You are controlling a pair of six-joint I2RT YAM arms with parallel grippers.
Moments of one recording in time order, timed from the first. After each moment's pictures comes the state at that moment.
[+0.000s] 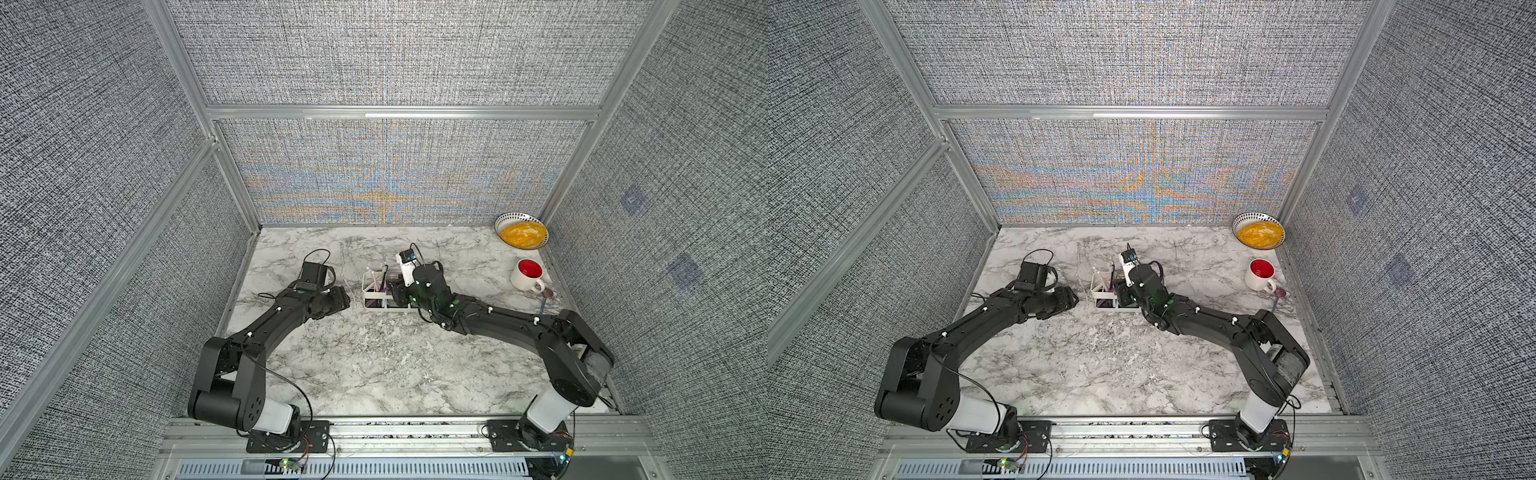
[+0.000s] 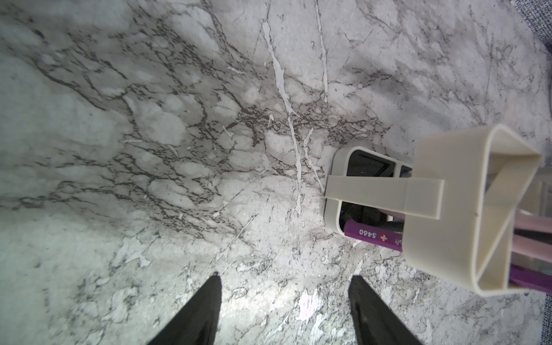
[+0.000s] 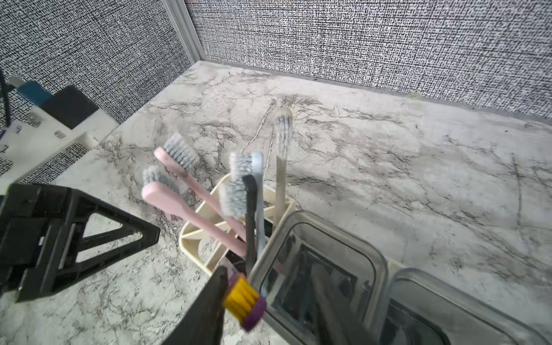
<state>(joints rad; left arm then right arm) -0.26 1.46 0.87 -0.40 0.21 -0.54 0.78 1.67 1.04 0.20 0.13 0.25</state>
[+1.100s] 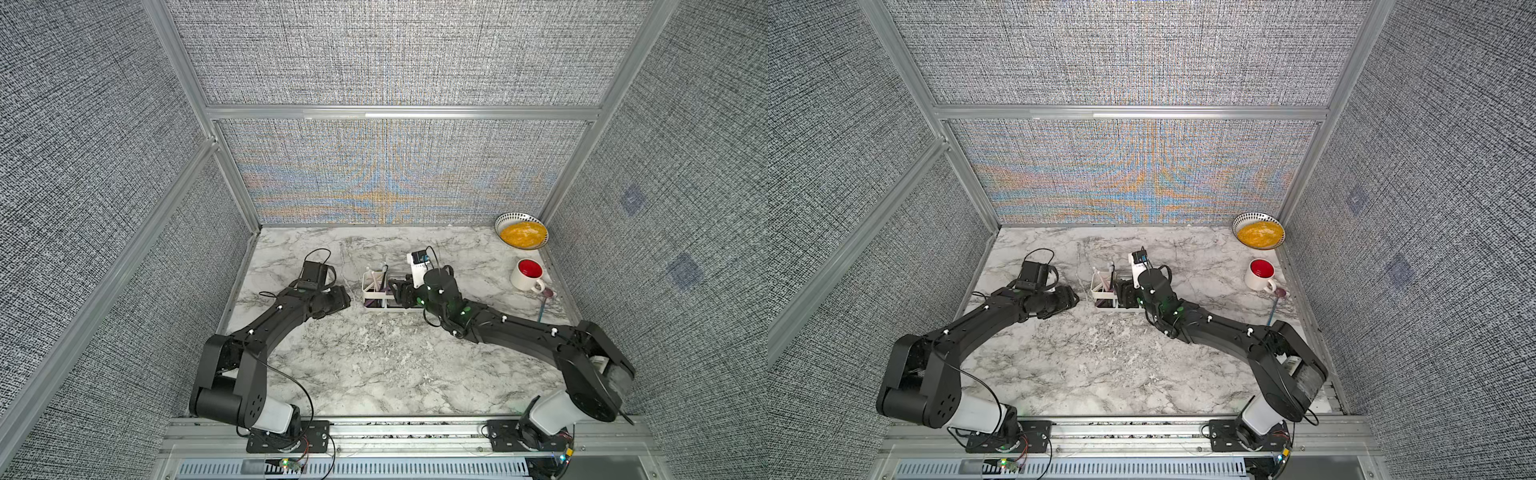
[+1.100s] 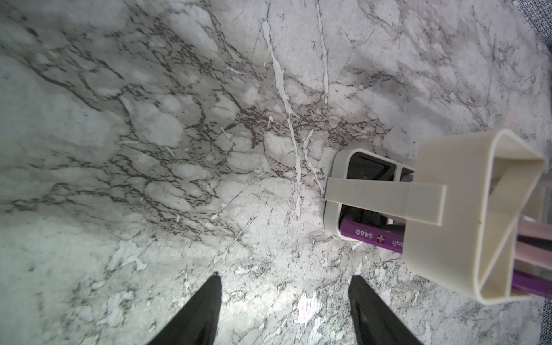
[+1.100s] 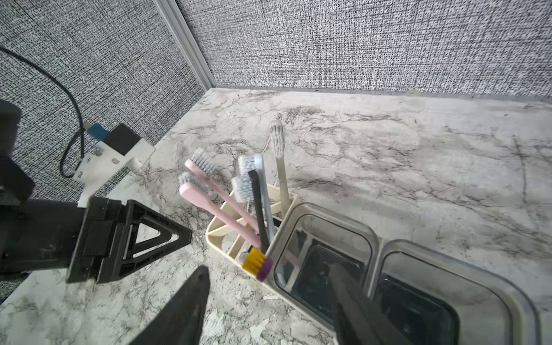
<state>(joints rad) -0.26 1.48 0.88 -0.40 0.21 -0.55 0.79 1.58 0.95 0.27 0.10 0.38</state>
